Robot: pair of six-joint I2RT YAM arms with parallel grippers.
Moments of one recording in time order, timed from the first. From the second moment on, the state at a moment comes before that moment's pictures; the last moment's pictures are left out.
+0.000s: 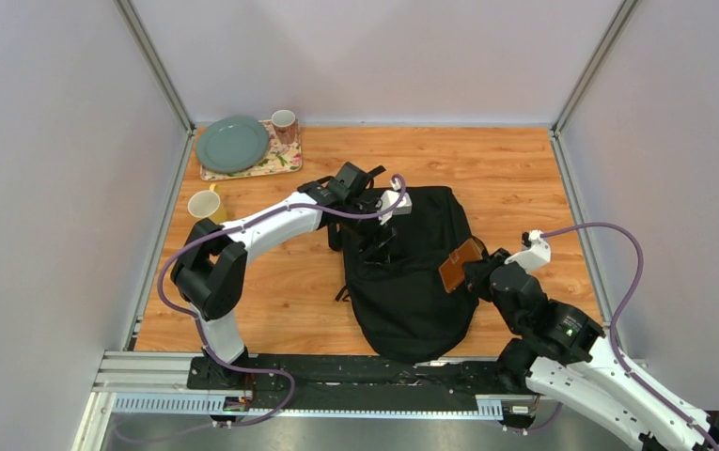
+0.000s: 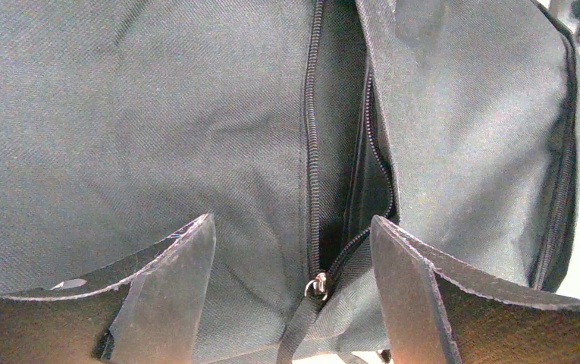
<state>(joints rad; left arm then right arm) -0.71 1.78 1.35 -0.54 0.63 0.40 0.86 0.45 0.60 -0.71 0.62 1.03</state>
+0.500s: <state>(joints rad) -0.81 1.73 1.19 -0.33 0.42 0.40 0.86 0.45 0.60 -0.71 0.61 1.04</state>
